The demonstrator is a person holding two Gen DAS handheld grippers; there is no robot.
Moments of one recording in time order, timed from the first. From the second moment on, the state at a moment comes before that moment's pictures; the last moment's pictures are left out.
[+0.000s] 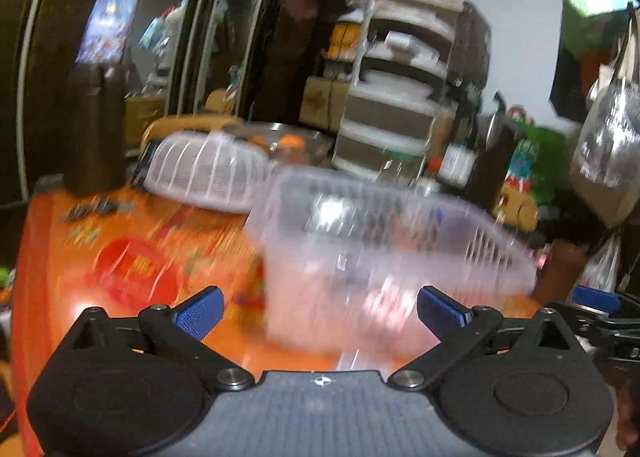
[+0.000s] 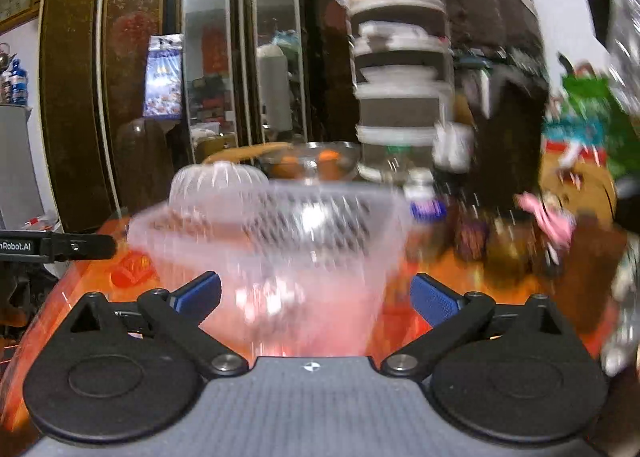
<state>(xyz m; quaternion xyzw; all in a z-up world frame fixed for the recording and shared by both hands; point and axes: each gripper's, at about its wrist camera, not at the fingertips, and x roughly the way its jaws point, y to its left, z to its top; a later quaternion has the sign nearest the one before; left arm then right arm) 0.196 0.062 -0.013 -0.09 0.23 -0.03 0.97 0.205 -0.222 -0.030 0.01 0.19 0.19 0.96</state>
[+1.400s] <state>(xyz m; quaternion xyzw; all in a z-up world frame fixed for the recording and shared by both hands) 0.199 0.038 -0.090 -0.02 0.32 0.04 0.95 0.149 -0.229 -0.115 0.01 0.23 0.21 0.95</state>
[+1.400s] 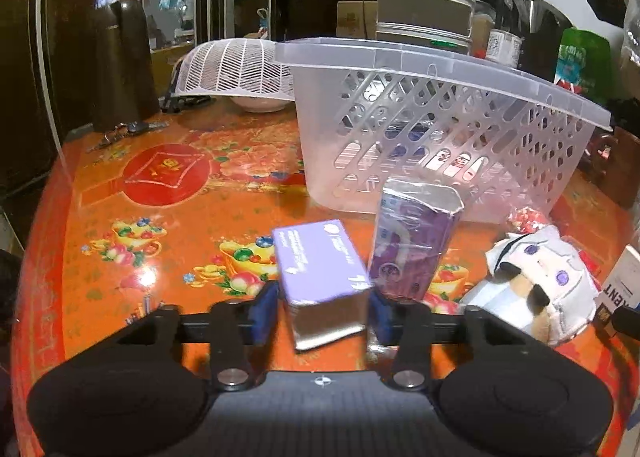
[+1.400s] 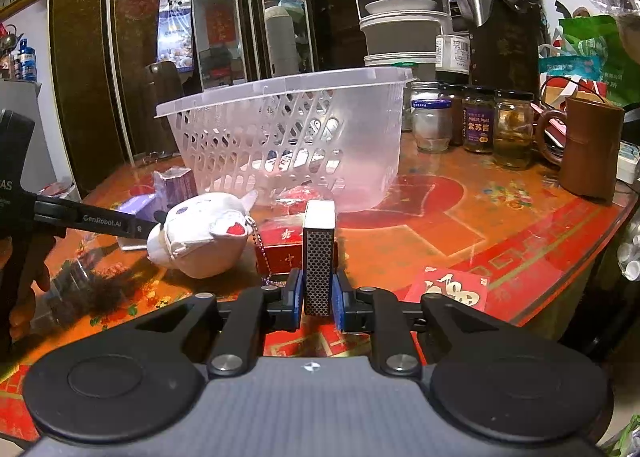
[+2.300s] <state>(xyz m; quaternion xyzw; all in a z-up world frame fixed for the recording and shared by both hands) 0.164 0.062 -0.068 -0.08 0.21 0.01 0.97 0.136 -0.226 -0.084 0.02 0.19 0.21 0.96</state>
